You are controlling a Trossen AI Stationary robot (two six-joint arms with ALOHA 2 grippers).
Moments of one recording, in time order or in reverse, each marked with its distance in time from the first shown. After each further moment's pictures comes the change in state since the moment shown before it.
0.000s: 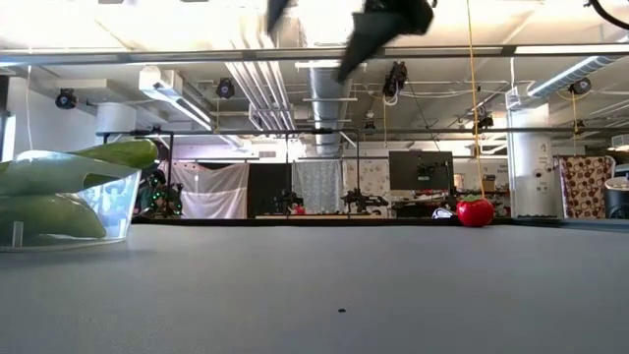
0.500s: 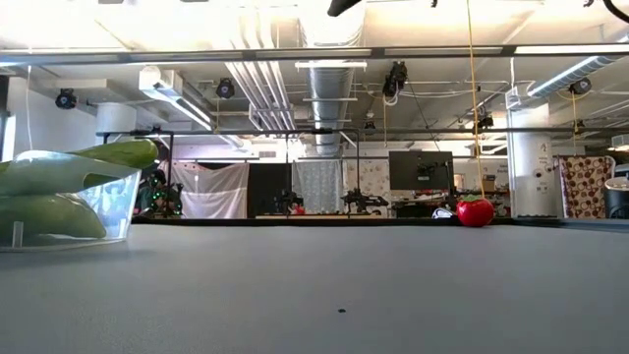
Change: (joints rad) left arm -0.047 0.109 -0.183 0.418 0.039 0.053; right arm 0.098 0.000 0.095 0.015 -0.005 0.019
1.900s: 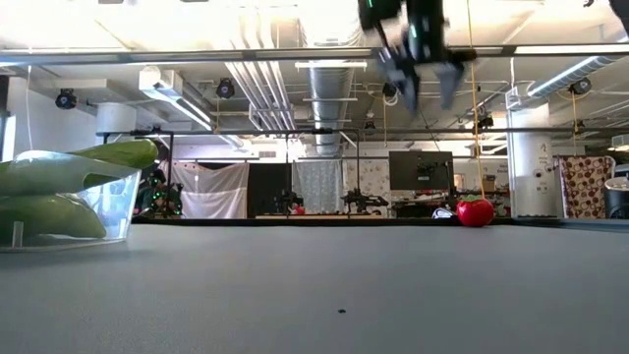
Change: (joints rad) left arm -0.033 -0.204 0.008 -0.624 -0.265 -0.033; right arm -0.847 -0.321 -0.289 -0.473 0.026 -0.380
